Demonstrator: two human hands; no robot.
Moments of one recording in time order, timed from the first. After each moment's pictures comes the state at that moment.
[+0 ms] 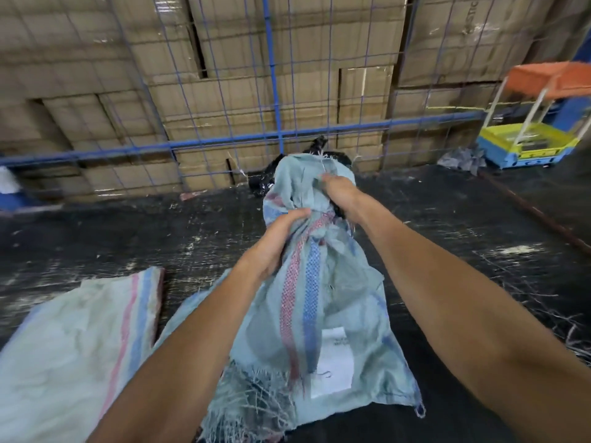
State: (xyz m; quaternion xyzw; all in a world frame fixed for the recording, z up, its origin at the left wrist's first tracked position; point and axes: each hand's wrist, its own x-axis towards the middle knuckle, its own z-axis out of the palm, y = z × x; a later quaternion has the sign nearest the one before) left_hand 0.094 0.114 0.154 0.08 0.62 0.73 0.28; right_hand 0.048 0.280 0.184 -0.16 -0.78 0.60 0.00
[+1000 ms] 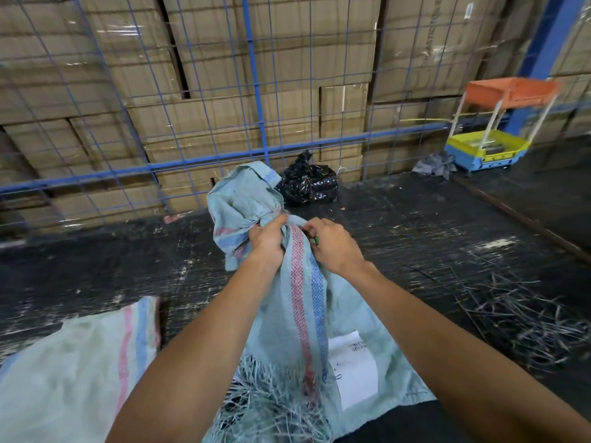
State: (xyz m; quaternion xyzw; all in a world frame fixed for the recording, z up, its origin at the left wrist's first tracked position) left_hand 0.016 0.090 0.136 -0.17 0.55 0.81 0.11; right_hand 0.092 0.214 0.125 -0.03 -0.96 0.21 0.16
